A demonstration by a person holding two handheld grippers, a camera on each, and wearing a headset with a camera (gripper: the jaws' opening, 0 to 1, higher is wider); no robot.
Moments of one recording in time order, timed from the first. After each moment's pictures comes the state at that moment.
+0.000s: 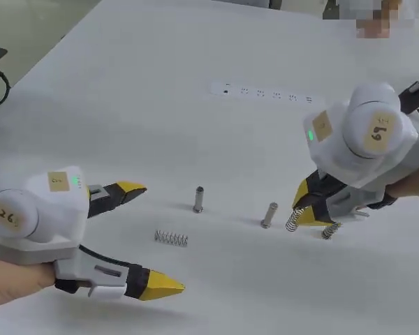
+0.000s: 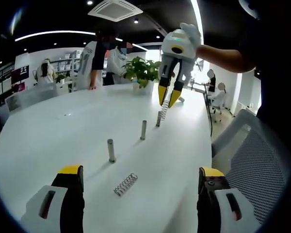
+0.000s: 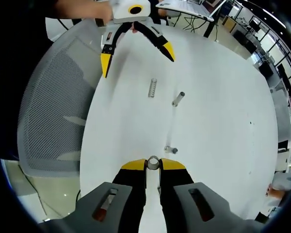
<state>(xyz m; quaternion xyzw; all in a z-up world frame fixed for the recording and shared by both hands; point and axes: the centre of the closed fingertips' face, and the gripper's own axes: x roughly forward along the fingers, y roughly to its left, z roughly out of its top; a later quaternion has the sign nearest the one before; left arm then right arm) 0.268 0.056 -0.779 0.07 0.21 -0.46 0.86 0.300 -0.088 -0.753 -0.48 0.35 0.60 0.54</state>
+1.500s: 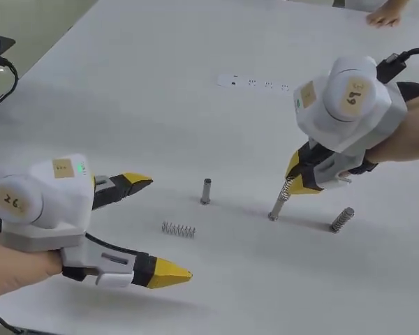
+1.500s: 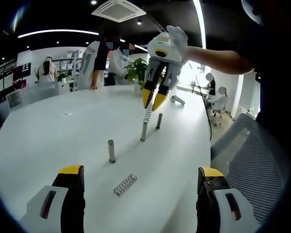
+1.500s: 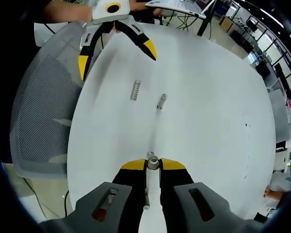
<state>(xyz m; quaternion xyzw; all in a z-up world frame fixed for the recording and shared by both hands) 0.266 0.055 -0.773 0.05 0.21 -0.45 0.86 0.336 -0.070 -0.761 -0.48 0.34 0.59 0.55</state>
